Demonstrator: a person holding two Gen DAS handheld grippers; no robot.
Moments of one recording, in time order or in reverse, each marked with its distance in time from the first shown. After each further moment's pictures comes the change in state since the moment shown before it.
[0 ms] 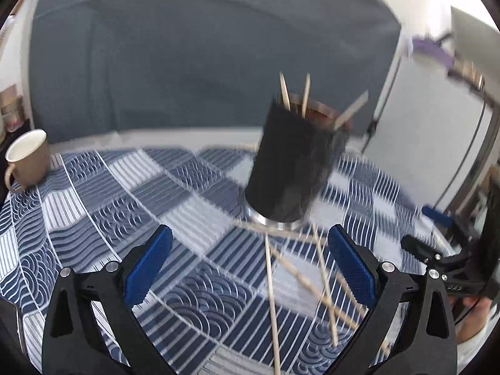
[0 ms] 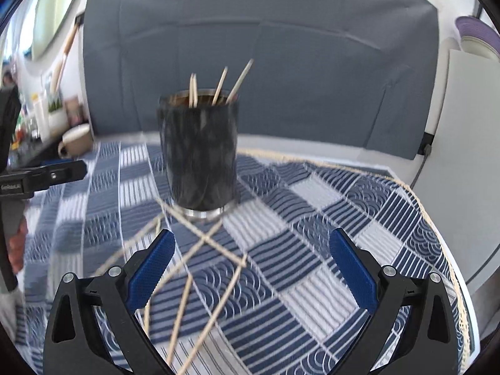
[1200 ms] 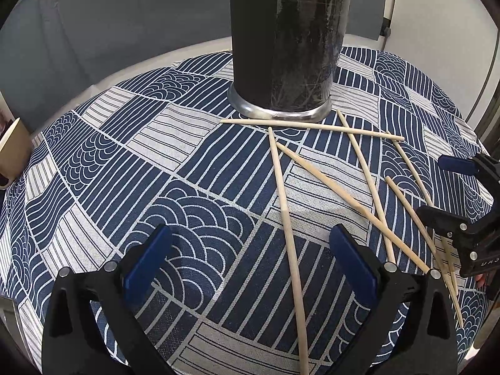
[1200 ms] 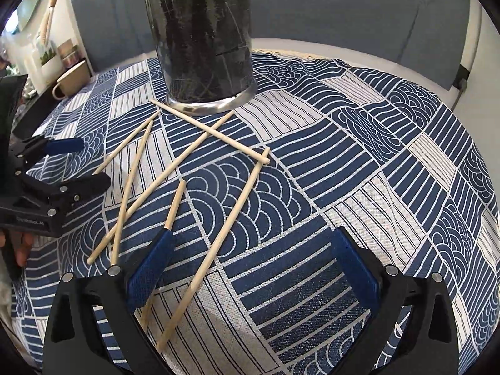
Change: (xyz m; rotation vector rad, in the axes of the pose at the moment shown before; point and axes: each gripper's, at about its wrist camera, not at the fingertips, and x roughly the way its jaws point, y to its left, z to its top) left arm 0.071 -0.018 -0.058 0.193 0.303 0.145; right arm 0.067 -0.001 -0.052 0.035 0.331 0.115
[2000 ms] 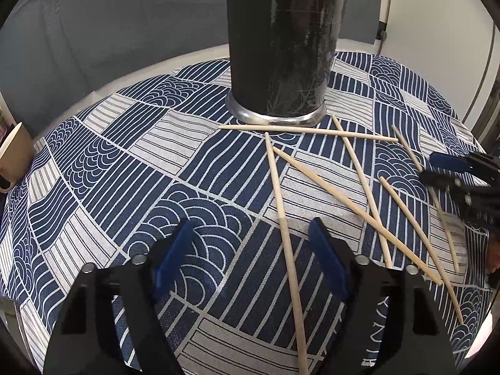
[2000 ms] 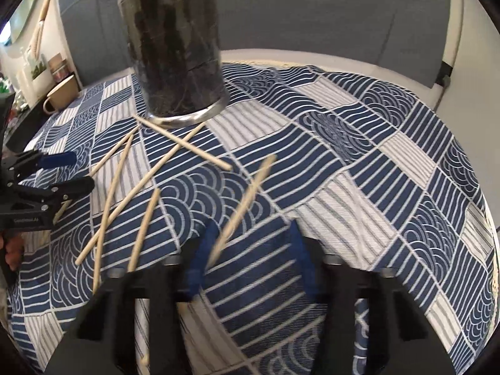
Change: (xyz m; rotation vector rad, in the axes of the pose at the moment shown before) left arm -0.008 -0.002 0.000 0.018 -0.030 -0.007; right arm -0.014 -0.024 -0.002 0.042 -0.051 -0.048
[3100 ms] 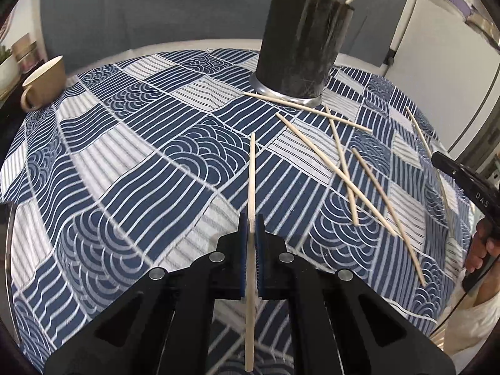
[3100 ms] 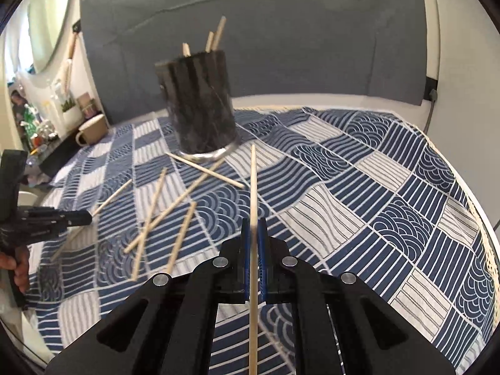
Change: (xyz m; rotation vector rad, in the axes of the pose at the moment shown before) left arm -0.064 0.019 -0.054 -0.216 0.006 -0.061; right arm -0.078 -0.006 -0.029 0.039 -0.214 0.095
